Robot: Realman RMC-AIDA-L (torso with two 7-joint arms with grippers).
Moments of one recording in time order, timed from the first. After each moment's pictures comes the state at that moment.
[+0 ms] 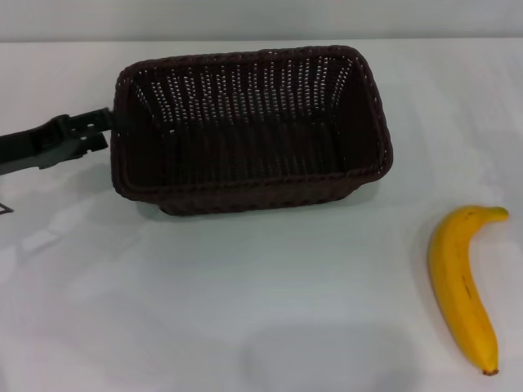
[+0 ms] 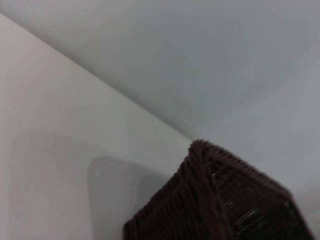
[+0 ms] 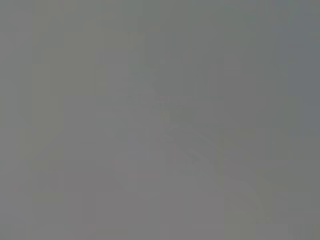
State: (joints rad) left arm -0.54 -1.94 0.56 0.50 -1.15 -1.36 0.99; right arm 0.49 2.02 -0.70 -0.08 2.57 1.23 -2.69
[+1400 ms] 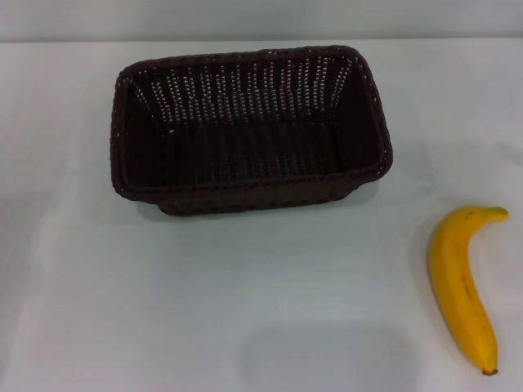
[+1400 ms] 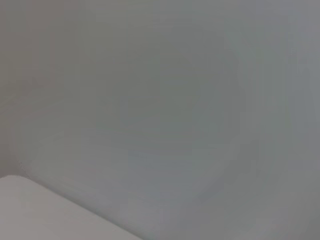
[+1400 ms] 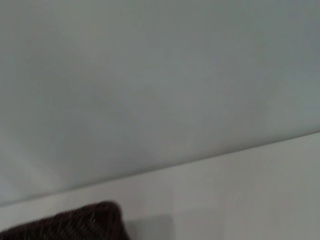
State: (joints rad) left arm -0.28 -2.07 0.26 0.33 -1.81 -1.20 2.01; right arm 0.25 1.91 -0.89 -1.30 1.25 1.33 -0.59
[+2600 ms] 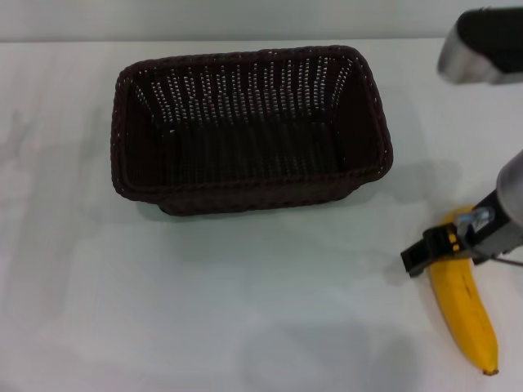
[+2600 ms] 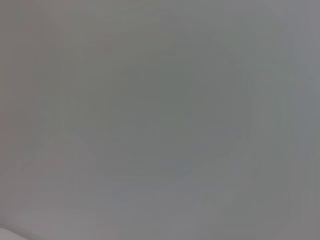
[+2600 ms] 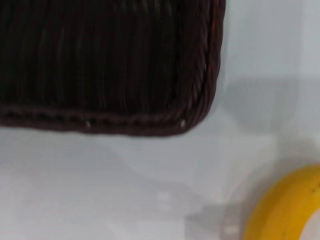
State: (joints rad) left arm -0.47 -2.07 0.25 0.21 -2.02 -1.05 2.30; right arm 0.57 2.02 -1.76 -1.83 0.51 1.87 0.52
